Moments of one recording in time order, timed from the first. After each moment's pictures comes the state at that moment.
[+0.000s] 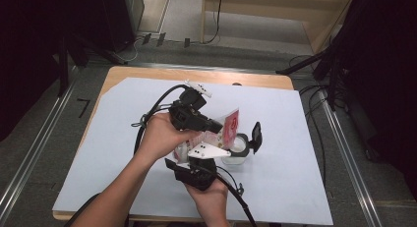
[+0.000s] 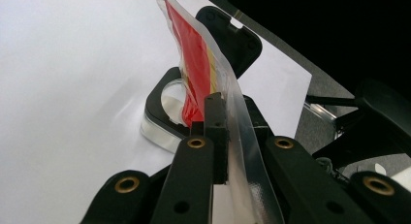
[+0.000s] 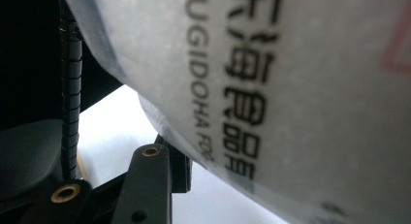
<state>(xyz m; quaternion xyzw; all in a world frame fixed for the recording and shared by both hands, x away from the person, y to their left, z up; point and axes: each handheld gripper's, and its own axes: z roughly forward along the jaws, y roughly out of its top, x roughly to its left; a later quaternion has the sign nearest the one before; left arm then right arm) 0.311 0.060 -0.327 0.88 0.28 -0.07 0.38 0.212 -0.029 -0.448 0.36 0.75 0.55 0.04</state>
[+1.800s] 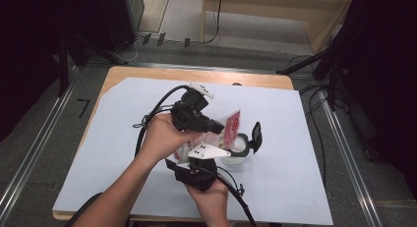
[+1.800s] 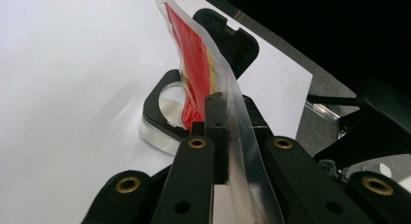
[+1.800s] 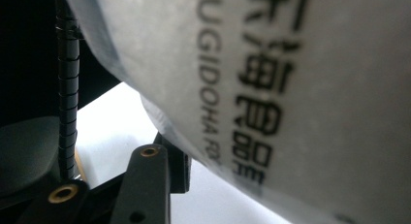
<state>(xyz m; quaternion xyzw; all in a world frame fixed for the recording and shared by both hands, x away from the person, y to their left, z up) 0.307 0.057 -0.325 0.88 0.28 -0.06 0.39 0.211 -0.030 -0.446 0.36 0.76 0.55 0.04</state>
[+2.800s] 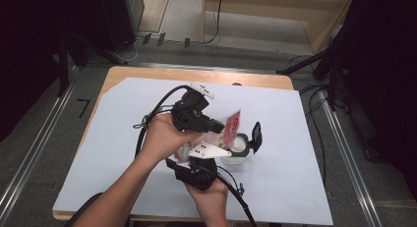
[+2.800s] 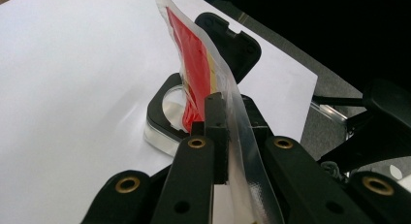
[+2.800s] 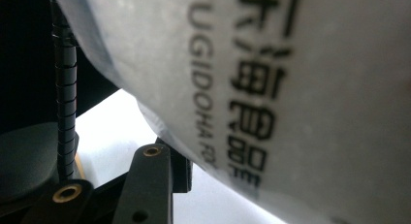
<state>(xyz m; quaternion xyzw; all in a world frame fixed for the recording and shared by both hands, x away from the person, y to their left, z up) 0.305 0.055 -0.324 0.88 0.27 -0.05 0.39 0.212 -0.030 -0.446 0.36 0.75 0.55 0.04</state>
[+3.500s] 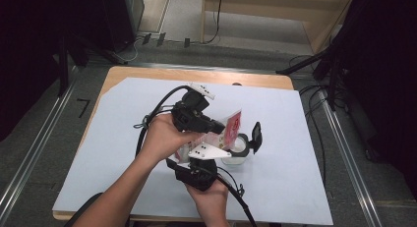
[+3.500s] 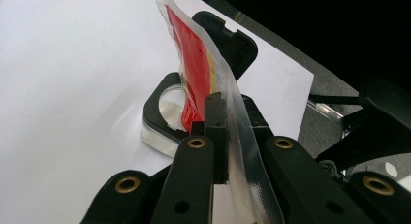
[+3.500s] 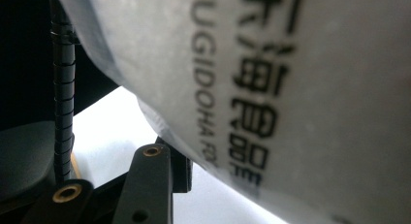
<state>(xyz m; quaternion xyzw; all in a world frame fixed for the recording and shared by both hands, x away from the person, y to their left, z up) 0.306 0.055 -0.325 0.88 0.27 -0.05 0.39 0.210 -0.030 -0.448 0.36 0.75 0.55 0.05</state>
